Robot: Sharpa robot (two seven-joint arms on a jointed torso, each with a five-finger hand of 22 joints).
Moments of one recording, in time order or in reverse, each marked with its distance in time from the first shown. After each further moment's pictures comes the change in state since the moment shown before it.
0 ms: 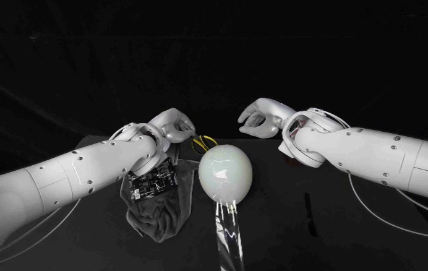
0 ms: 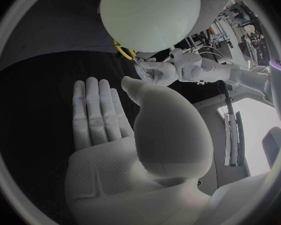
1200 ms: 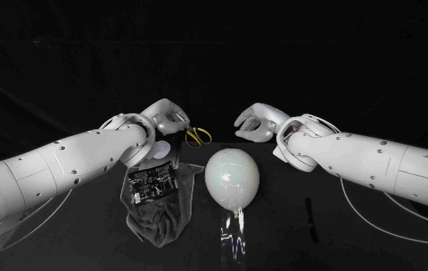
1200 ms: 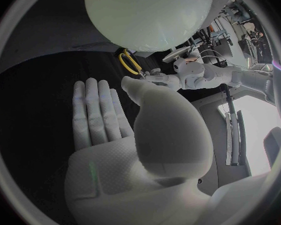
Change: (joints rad) left arm 0.074 -0.060 0.000 0.045 0.083 0.030 -0.009; left_hand 0.000 0.001 0.004 -0.007 0.006 0.003 -0.002 0.001 0.000 0.006 -0.005 0.000 -0.003 0.003 0.003 -0.003 -0.002 0.000 0.007 0.000 0.004 0.008; right arm -0.020 0.065 0.000 -0.071 0.037 -0.021 0.025; right_hand 0.000 0.000 0.000 0.000 -0.002 -0.012 0.008 0.000 -0.003 -0.016 0.009 0.000 -0.029 -0.002 0.008 -0.051 -0.017 0.009 -0.002 0.009 -0.035 -0.022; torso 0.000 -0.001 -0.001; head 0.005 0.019
